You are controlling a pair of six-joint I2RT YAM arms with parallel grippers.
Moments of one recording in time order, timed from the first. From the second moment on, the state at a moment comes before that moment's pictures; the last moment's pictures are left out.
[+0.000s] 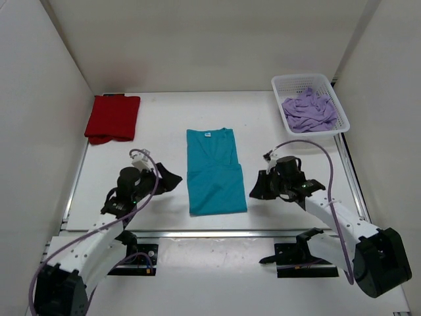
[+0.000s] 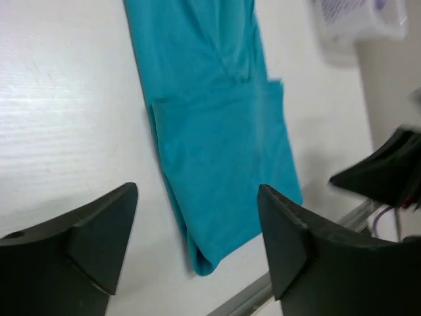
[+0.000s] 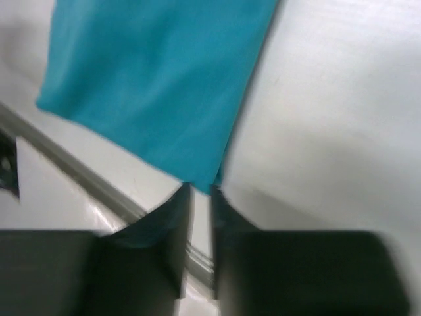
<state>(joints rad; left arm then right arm) -0.27 0.71 0.29 0.03 0.29 -0.65 0.43 1.02 0.49 -0.33 -0.41 0.39</state>
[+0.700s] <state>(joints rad) -0.45 1.57 0.64 0.26 0.26 -0.67 0.40 1.77 0.94 -0.03 -0.50 0.39</state>
